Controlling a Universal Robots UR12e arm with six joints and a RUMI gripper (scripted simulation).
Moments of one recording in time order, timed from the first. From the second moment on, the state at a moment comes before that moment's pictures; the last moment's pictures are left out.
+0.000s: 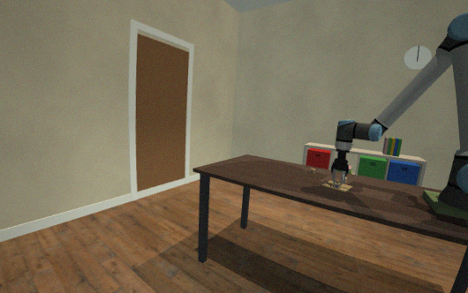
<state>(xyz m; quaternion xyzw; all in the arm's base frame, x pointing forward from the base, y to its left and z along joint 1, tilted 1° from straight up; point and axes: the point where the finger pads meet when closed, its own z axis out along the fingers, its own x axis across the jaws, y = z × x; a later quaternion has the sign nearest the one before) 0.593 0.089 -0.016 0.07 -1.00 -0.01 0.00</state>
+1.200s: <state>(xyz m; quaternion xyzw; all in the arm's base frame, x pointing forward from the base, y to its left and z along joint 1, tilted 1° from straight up) 0.593 0.089 -0.016 0.07 -1.00 -0.01 0.00</state>
